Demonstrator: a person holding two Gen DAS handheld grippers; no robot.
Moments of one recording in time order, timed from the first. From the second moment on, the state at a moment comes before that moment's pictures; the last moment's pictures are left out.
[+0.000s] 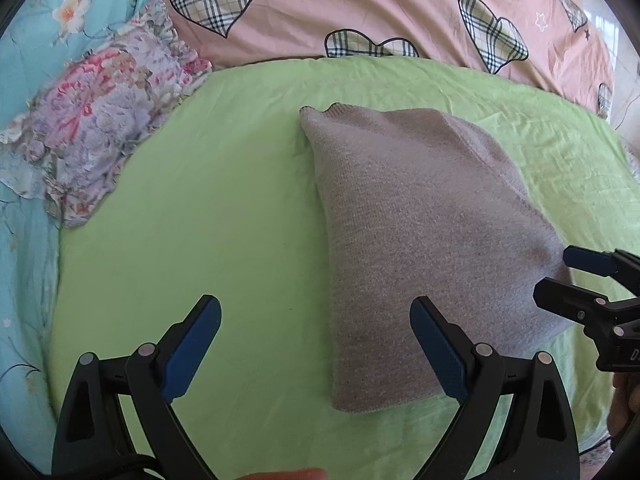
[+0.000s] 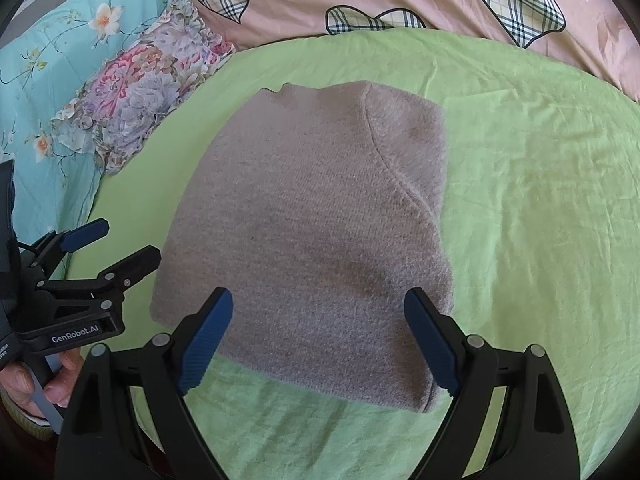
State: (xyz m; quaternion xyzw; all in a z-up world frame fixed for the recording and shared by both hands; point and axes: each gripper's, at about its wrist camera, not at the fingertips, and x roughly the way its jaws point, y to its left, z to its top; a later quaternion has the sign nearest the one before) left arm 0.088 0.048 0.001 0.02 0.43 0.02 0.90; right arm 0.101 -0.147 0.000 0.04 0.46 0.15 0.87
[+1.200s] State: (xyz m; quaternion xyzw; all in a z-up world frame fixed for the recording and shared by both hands) left arm 0.291 0.097 -0.040 -0.16 0.45 -0.10 0.87; right arm 0.241 -0.210 -0.027 0.17 0.41 0.15 0.88
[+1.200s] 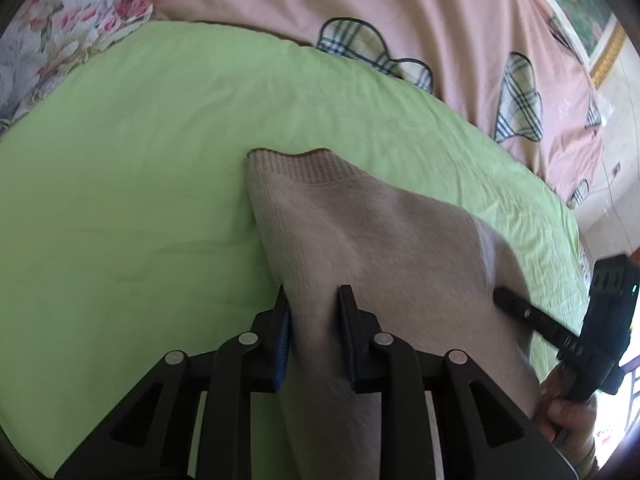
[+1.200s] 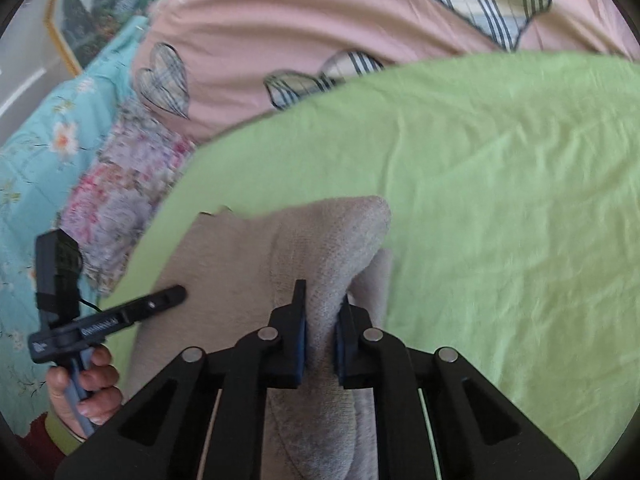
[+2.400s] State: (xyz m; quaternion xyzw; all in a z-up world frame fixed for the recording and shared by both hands) left arm 0.139 0.044 -0.037 -0.08 0.45 -0.14 0.88; right arm 0.142 -0.203 -0.049 0.13 0.46 0.12 0.87
